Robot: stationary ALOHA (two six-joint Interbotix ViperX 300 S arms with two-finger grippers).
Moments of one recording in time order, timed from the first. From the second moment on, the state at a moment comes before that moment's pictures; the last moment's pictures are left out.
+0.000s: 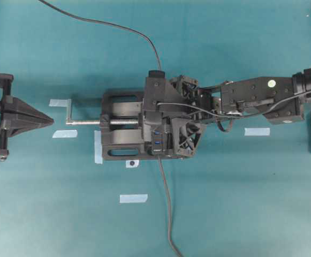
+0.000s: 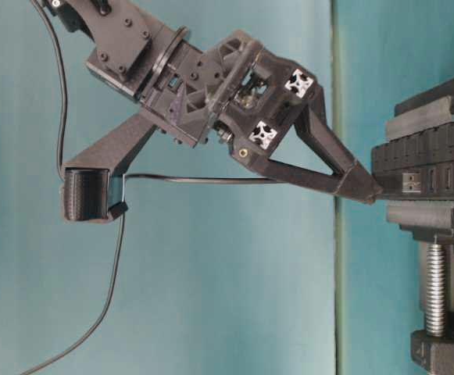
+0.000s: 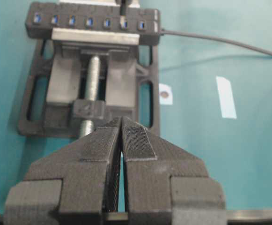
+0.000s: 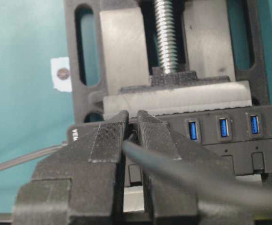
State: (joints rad) left arm 0.01 -0.94 1.24 0.01 0.11 -0.08; right arm -0.01 0.08 0.44 -0.02 0.40 0.11
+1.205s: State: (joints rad) left arm 0.01 -0.94 1.24 0.01 0.11 -0.08; right arm 0.00 0.10 0.44 -0.01 0.40 0.11
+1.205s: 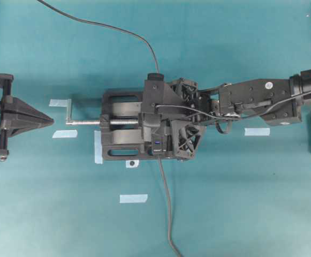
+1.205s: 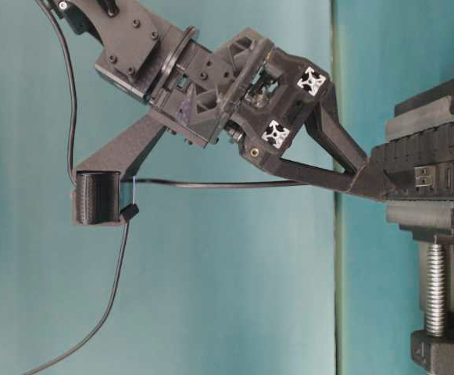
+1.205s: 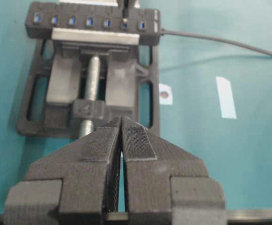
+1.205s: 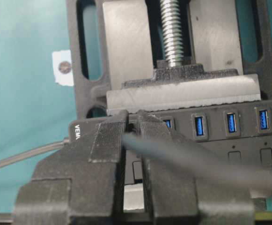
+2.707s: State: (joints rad) left arm 0.01 -0.94 1.24 0.01 0.11 -0.08; right arm 0.00 0.10 0.44 -0.02 0.42 0.11
